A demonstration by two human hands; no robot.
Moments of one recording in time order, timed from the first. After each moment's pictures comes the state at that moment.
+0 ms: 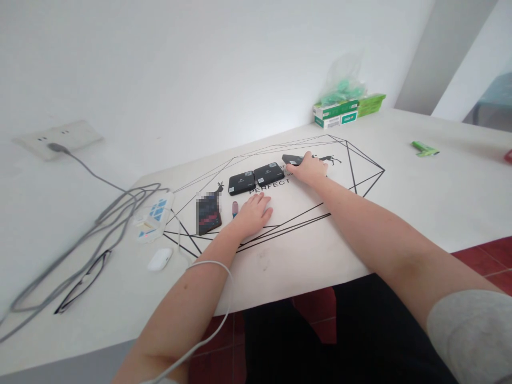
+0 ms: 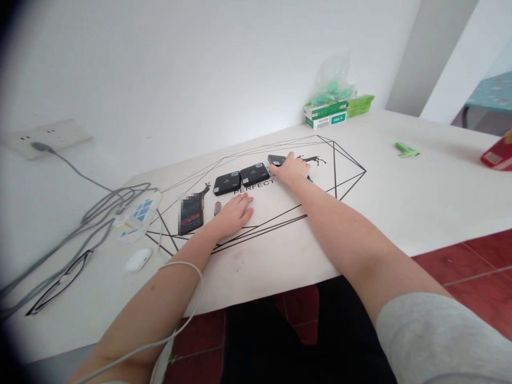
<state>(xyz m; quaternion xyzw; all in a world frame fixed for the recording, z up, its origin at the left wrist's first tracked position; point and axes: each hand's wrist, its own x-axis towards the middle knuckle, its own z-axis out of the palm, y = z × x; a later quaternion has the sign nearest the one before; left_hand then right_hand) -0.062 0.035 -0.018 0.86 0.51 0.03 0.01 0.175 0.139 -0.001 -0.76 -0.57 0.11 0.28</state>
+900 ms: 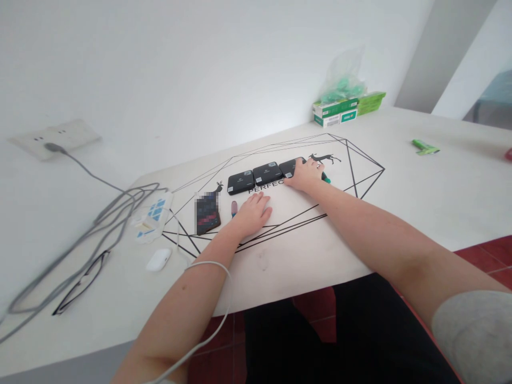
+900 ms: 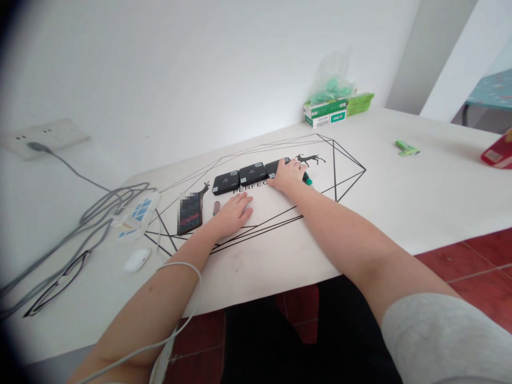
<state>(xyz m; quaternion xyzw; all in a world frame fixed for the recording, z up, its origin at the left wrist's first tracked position) -0.062 0.035 -0.018 0.86 0.51 0.03 0.01 0.158 0.123 -0.008 -0.75 -0.64 0.05 0.16</state>
